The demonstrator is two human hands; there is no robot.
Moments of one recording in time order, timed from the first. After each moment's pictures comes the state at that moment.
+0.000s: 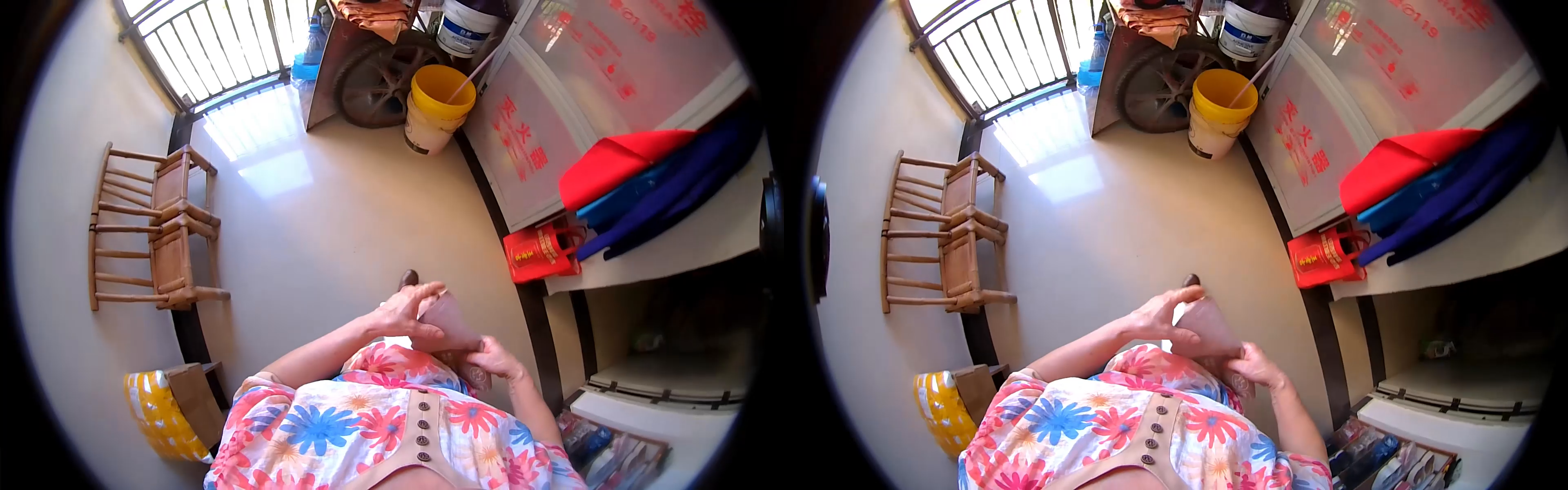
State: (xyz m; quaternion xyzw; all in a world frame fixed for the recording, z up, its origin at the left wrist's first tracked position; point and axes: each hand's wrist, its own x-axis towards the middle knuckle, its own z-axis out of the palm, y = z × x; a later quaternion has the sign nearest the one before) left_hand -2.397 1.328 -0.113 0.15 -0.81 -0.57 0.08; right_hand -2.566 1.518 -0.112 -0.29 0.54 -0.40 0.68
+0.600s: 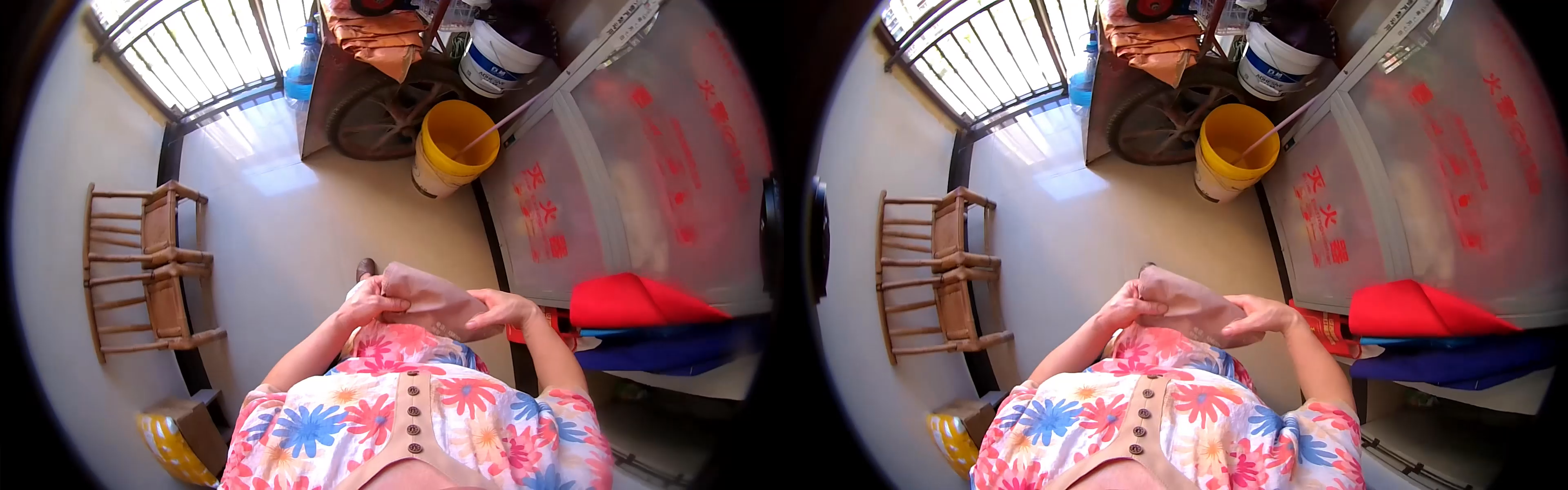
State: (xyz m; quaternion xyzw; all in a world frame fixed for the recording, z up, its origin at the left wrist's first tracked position) left_hand -2.533 1.016 -0.147 0.28 -0.36 -0.88 0.12; right_hand -2.785 1.113 -0.079 -0.37 0.45 -0.21 0.79
